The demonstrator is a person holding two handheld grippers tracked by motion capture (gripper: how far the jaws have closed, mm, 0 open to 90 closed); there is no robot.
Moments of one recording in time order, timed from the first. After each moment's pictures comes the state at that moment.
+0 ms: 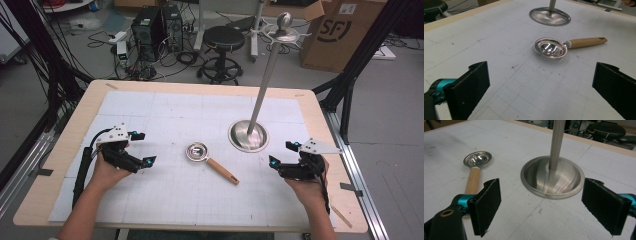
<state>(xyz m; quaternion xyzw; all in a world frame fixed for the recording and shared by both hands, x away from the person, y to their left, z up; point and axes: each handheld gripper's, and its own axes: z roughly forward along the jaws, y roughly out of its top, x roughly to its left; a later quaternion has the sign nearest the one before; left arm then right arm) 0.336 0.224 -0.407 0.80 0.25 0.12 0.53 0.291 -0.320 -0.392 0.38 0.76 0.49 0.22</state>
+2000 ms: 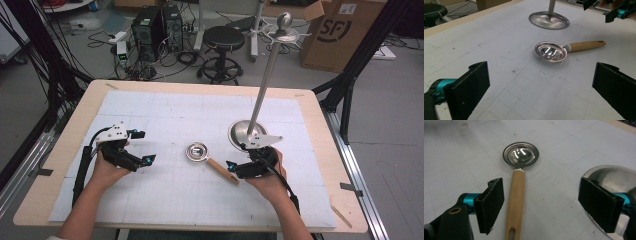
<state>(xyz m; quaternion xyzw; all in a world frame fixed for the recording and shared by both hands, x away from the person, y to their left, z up) 0.338 0.224 -0.405 0.80 0.24 0.12 0.54 0.313 -0.204 -0.395 0.29 0.84 0.43 0.15</state>
